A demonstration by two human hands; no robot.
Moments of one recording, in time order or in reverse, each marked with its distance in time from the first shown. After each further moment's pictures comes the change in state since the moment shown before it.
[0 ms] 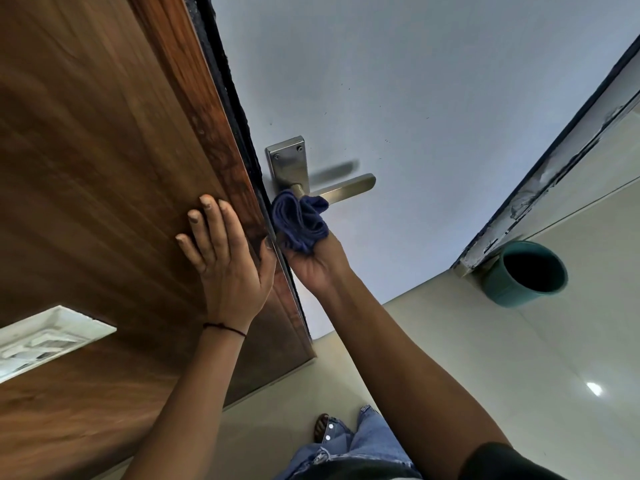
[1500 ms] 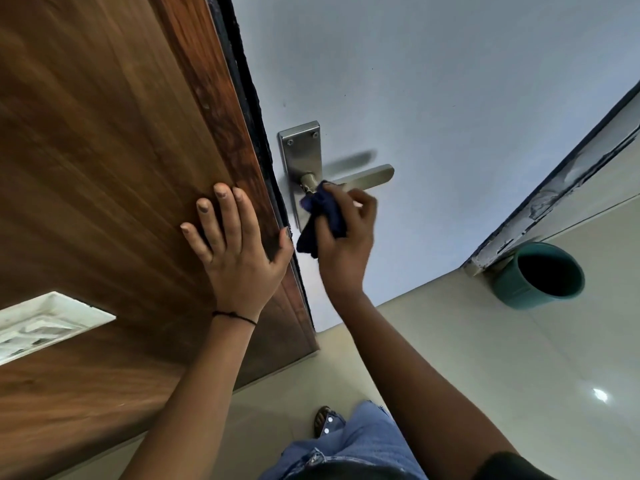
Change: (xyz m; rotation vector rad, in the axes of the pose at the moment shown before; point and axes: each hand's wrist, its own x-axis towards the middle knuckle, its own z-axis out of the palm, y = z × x) left_hand -0.006 -0.001 0.023 0.253 0.087 0.004; right_hand 0.016 -0.004 -0.042 -1.331 0.085 -1.159
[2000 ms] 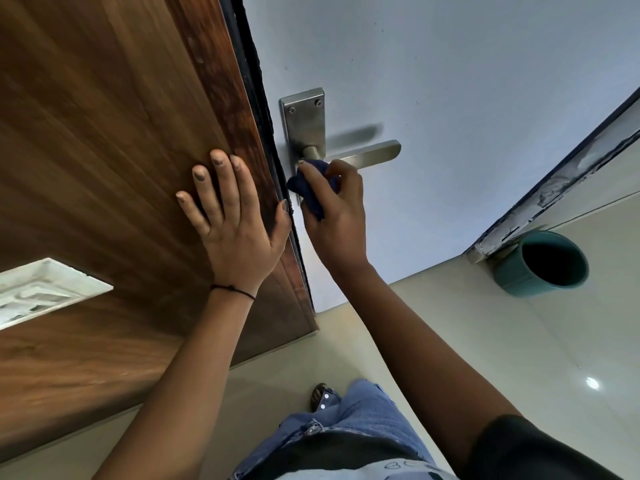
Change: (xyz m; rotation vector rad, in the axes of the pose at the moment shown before) left_hand -0.003 0.001 0.003 0.026 0.007 0.038; right_hand 0.009 0.011 0.000 -0.423 -0.173 -0.460
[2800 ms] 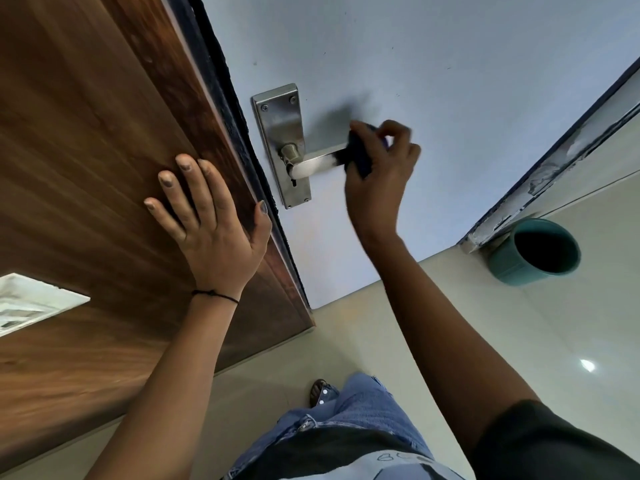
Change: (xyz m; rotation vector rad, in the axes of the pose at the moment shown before) left_hand 0.000 0.000 0.006 -0.026 0.008 -0.019; right_hand 0.041 0.035 -0.042 -0.035 0.185 0.304
